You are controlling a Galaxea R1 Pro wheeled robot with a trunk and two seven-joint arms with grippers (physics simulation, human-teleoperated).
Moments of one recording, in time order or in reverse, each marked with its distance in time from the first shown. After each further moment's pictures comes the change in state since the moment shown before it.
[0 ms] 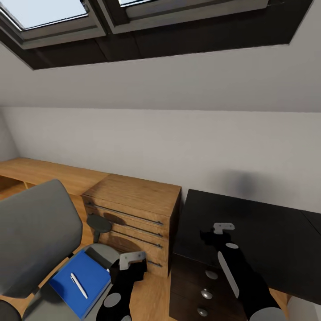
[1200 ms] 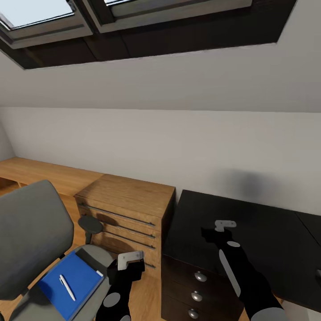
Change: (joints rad) left arm 0.000 0.003 0.003 -0.001 -0.001 -0.002 0.034; right arm 0.003 -0.006 -0.001 -0.040 0.002 0.002 -0.004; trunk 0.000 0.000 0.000
